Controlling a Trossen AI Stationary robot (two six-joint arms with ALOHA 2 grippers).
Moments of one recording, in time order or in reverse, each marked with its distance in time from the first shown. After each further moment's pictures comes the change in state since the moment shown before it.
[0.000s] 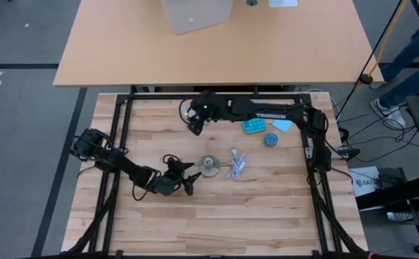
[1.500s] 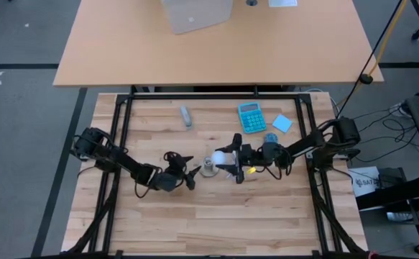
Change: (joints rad) left arm 0.053 0.000 0.000 0.021 -0.050 0.163; right arm 0.344 -0.308 -1.216 1.730 -0.082 -0.079
